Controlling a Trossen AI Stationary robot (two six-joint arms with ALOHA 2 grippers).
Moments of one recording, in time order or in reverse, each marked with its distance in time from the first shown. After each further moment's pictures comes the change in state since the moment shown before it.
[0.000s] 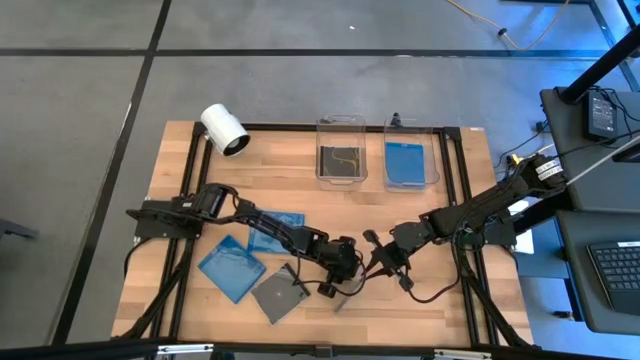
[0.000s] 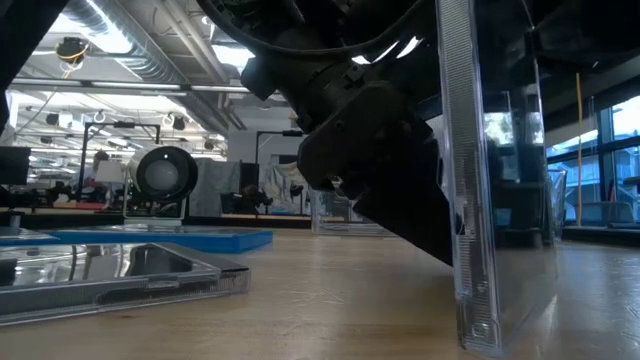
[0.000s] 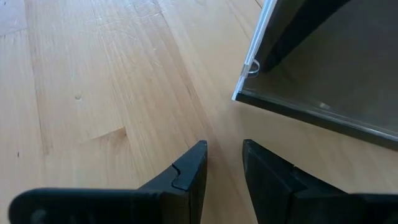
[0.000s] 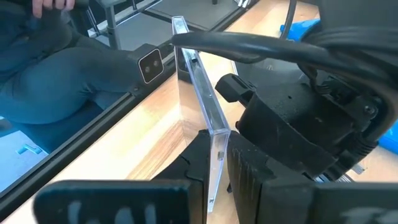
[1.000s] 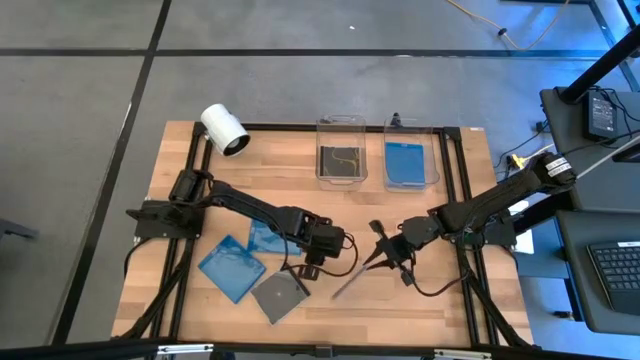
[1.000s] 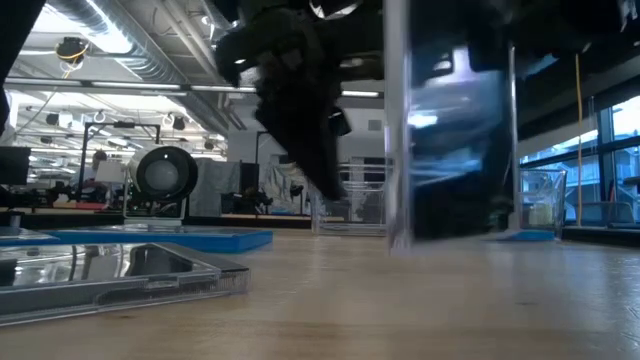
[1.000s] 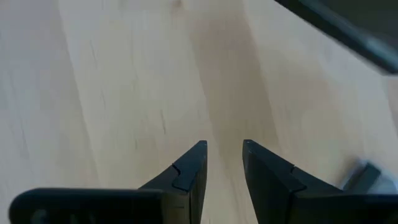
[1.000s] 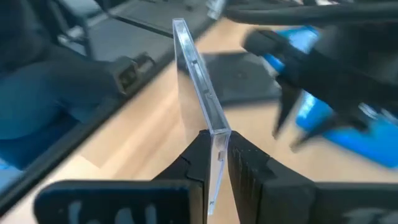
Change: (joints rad) left arm 0.044 -0.228 -0.004 -0.533 -0.020 -0.104; right arm 0.000 -0.116 0.000 -0.092 0.116 0.008
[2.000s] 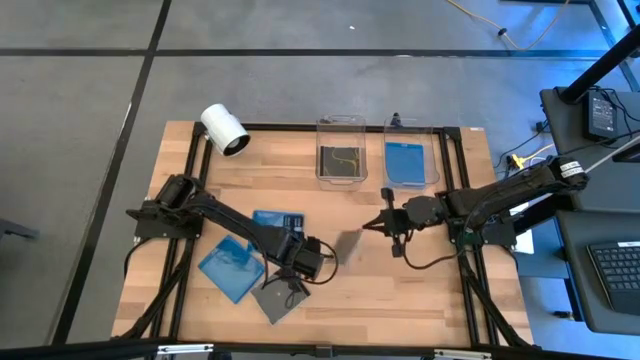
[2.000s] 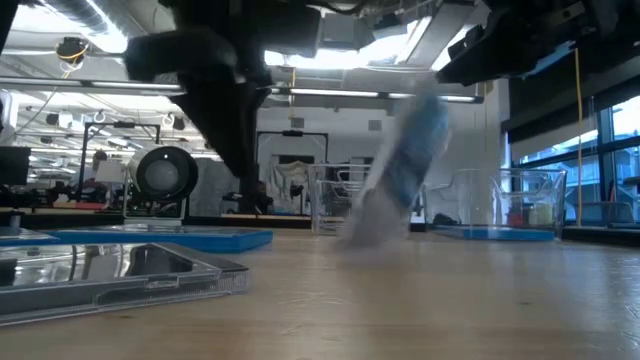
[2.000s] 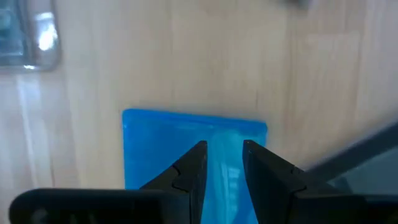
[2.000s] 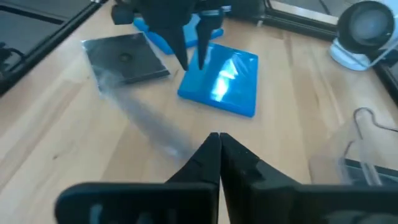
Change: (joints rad) left arm -0.168 -0.067 0.000 -0.371 -0.438 -0.325; right arm -0.149 -0.144 0.000 -0.175 0.251 -0.023
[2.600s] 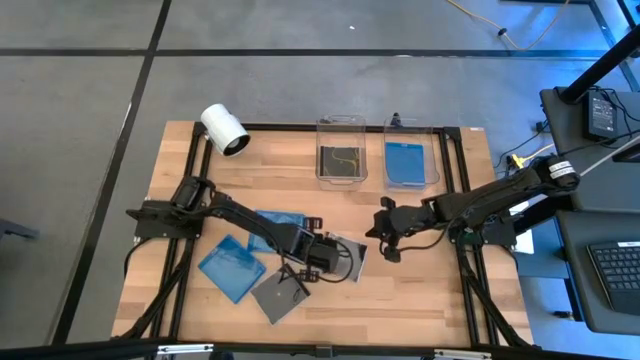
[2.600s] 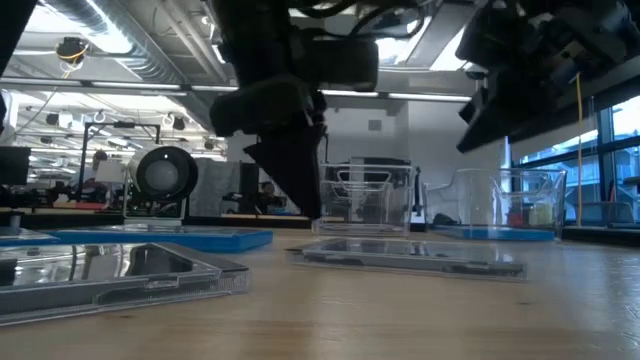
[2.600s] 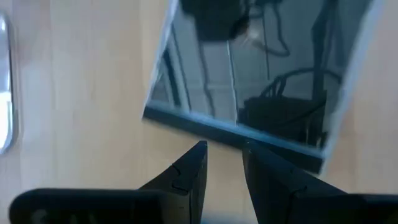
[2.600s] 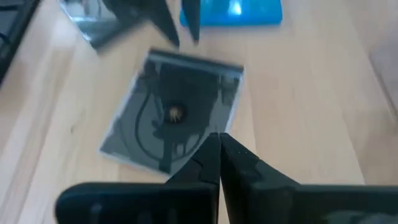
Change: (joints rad) left arm 0.071 0.101 0.000 0.302 0.060 0.137; right arm 0.003 0.136 0.000 -0.122 -0.046 0.350
